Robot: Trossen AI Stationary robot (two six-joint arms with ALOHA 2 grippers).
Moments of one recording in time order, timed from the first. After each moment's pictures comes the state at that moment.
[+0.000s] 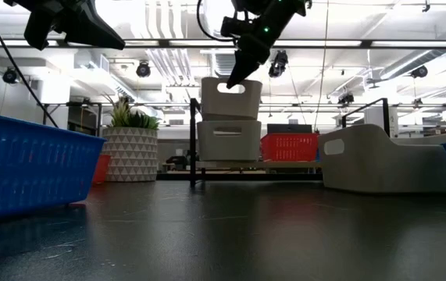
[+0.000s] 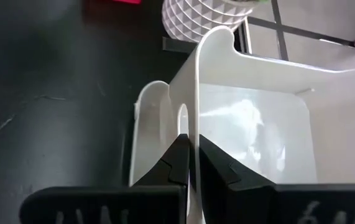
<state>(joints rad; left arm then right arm) -0.45 0.88 0.71 -0.44 -0.94 0.29 -0.32 1.81 1.69 -0.73 0.04 -0.43</state>
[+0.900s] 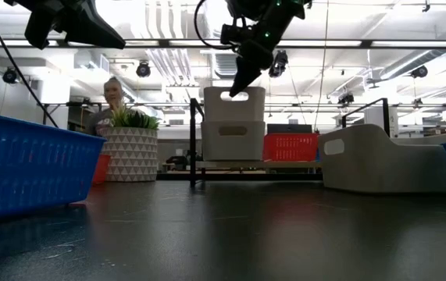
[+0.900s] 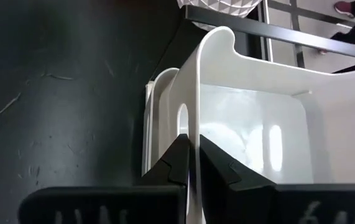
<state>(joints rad) -0.45 0.88 0.71 -0.43 -0.94 0.29 -0.31 1.83 1.68 -0.78 0.05 -0.43</state>
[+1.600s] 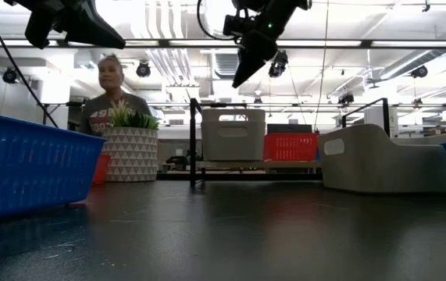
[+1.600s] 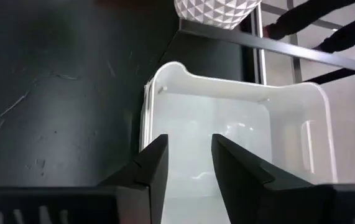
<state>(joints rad) -0.45 0.88 0.71 -0.43 -0.94 0.28 -0.31 1.81 1.74 -0.85 0.05 -0.45</state>
